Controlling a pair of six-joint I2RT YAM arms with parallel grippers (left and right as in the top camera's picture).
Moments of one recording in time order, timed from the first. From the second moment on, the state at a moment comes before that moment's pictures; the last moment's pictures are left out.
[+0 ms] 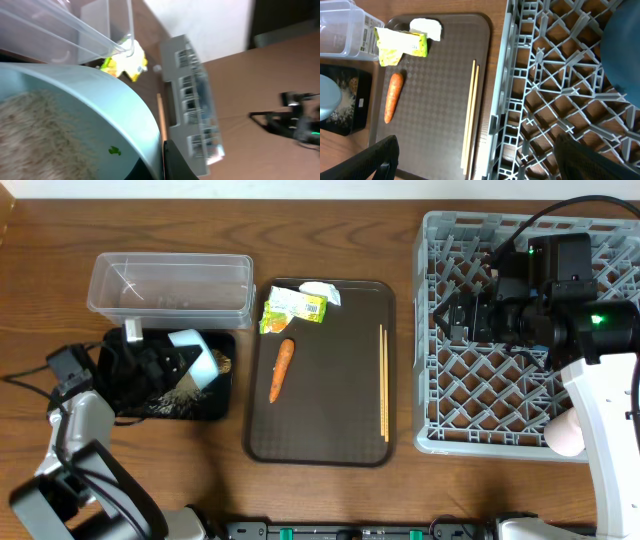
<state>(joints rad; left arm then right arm) 0.62 1.57 0.77 -0.45 1.36 0.01 0.10 1.41 1.49 -1.10 -0.27 0.18</state>
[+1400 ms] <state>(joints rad) 0.66 1.60 0.76 -0.42 1.46 0.05 0.10 1.41 1.49 -1.11 -0.27 0.18</state>
